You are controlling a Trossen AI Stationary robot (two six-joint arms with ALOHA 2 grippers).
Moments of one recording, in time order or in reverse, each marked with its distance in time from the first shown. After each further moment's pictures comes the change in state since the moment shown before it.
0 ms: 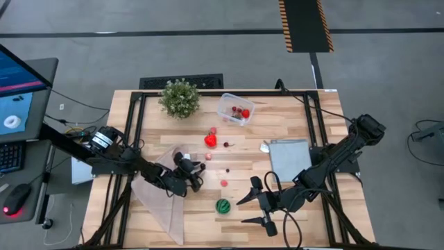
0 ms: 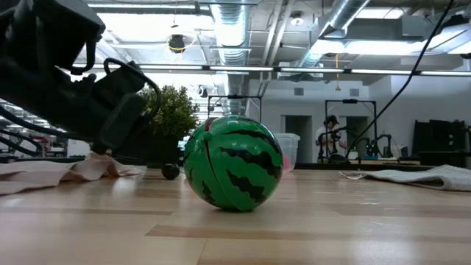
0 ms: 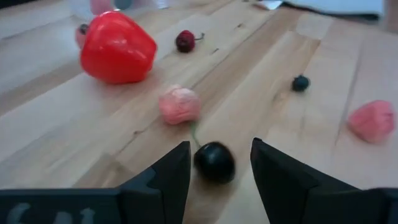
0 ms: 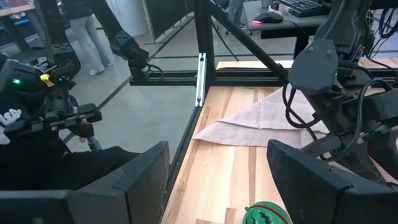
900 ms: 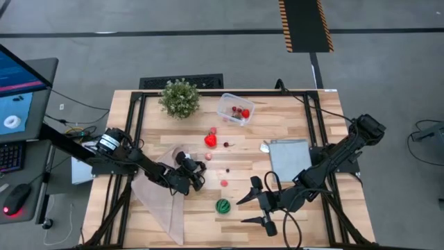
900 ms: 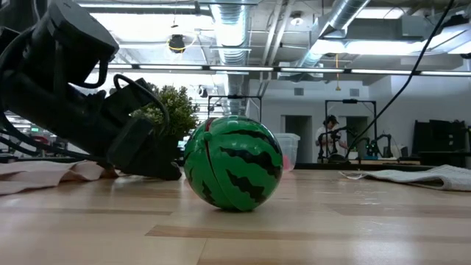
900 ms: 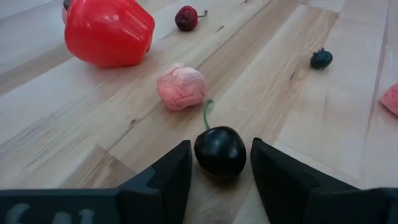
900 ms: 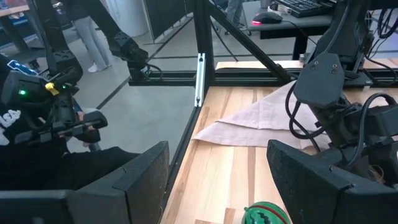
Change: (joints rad) left arm 0.056 0.080 0.011 0.025 0.059 0.030; right arm 0.000 0.000 0.000 0.000 0.003 0.000
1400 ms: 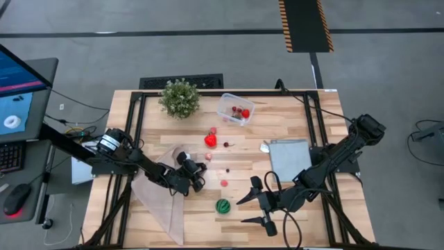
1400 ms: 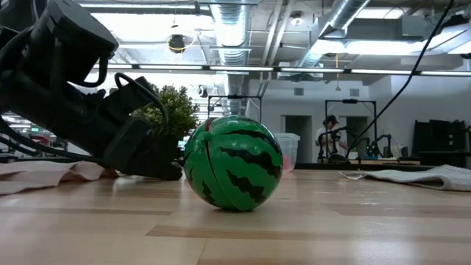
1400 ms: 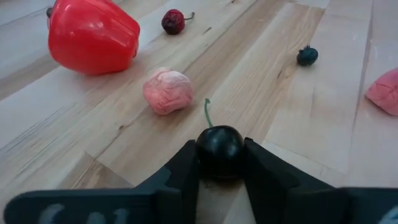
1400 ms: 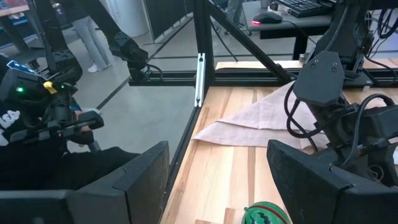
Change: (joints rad) left arm -0.011 0.004 -0.001 0.046 0.014 0.073; right arm 0.000 0.000 0.000 0.000 0.000 0.000
